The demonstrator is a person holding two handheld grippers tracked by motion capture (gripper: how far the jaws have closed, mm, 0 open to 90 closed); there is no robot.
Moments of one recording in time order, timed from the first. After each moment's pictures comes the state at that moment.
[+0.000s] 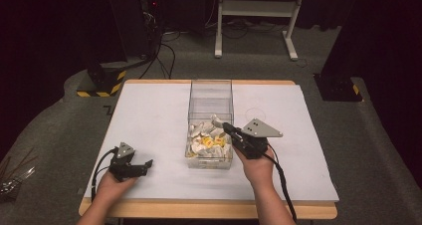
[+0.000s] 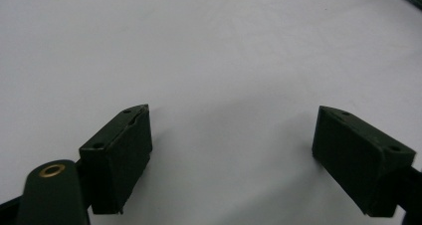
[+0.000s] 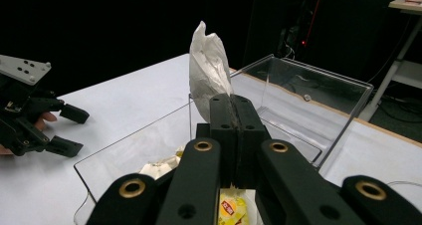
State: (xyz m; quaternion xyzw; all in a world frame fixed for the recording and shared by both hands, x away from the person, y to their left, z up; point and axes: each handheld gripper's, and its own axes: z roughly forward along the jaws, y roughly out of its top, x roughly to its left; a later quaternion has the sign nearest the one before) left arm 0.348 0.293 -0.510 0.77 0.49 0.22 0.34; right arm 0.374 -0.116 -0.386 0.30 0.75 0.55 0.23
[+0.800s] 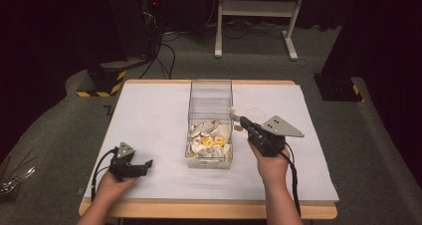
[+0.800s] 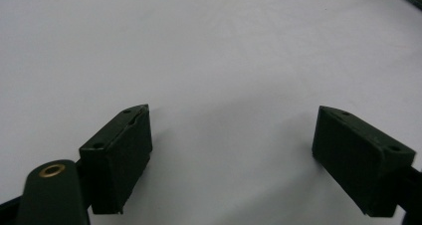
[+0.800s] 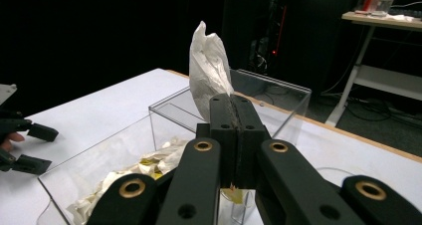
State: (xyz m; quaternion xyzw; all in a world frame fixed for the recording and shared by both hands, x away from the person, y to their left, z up) left arm 0.348 0.293 -0.510 0.77 0.49 0.22 0.34; right arm 0.373 -0.154 -0.373 0.33 0.71 0.56 0.27
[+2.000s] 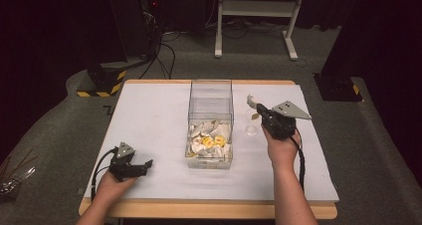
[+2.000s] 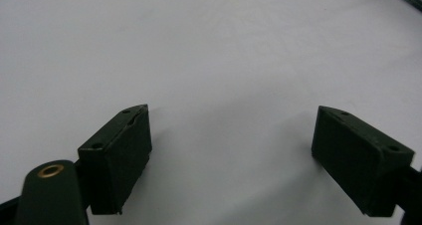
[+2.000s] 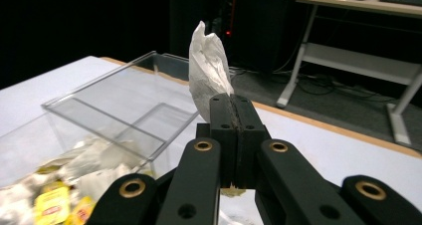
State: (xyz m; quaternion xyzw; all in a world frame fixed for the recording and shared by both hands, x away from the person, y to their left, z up) left arm 0.348 0.293 -0.509 0.78 0.49 0.22 0.34; right arm 0.424 -0.185 -0.376 0.40 0.70 0.50 0.31
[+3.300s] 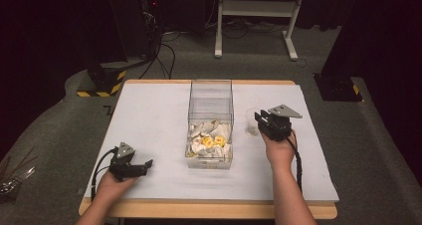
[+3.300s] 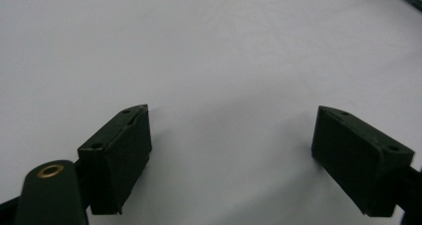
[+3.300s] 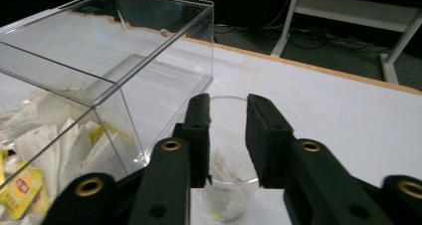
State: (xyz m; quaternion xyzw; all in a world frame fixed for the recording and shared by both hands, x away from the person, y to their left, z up) left arm 0.348 0.293 -0.509 0.78 0.49 0.22 0.34; right arm 0.446 -0.189 -0.417 0.45 0.72 0.44 0.28
